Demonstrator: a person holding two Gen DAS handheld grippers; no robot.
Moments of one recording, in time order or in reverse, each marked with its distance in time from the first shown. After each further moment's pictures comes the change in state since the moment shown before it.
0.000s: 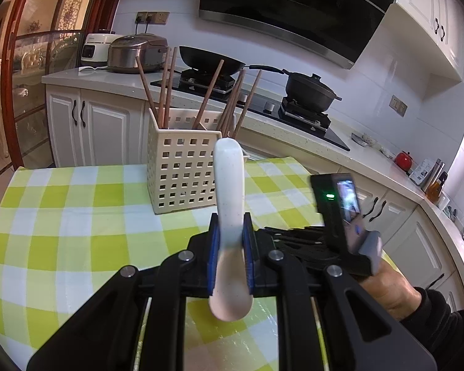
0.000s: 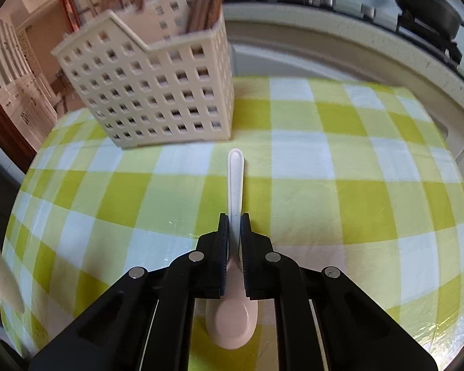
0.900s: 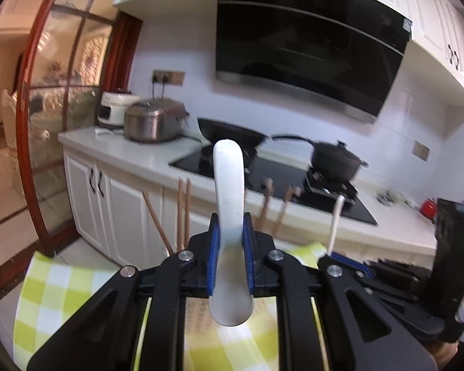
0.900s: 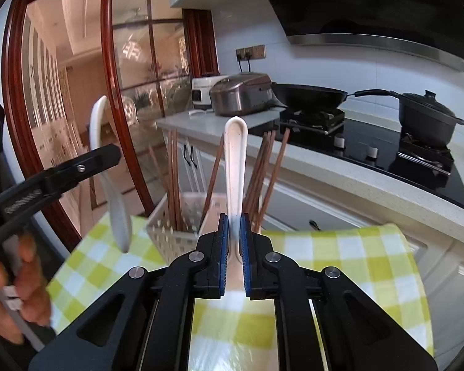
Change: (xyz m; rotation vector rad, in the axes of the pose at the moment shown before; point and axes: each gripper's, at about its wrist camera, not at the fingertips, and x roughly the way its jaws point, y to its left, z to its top) left arm 0.020 0.000 0.145 0.015 -0.276 0.136; right arm -0.123 0.024 0.110 -0.062 -0.416 0.085
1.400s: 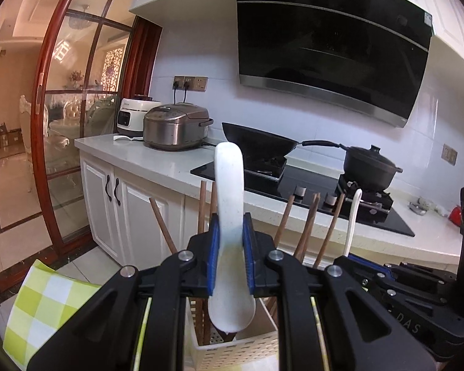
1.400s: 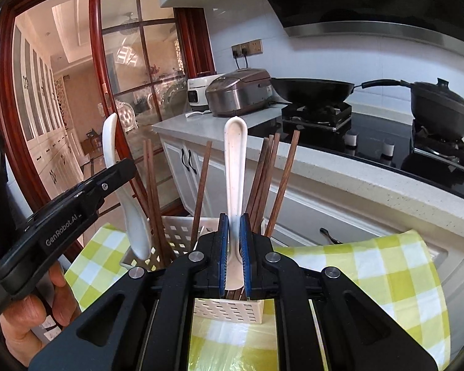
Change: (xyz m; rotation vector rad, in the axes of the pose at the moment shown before) left arm 0.062 0.015 -0.016 0.008 -0.032 0.105; right arm 0.058 -0.009 0.007 0.032 0.019 0.015
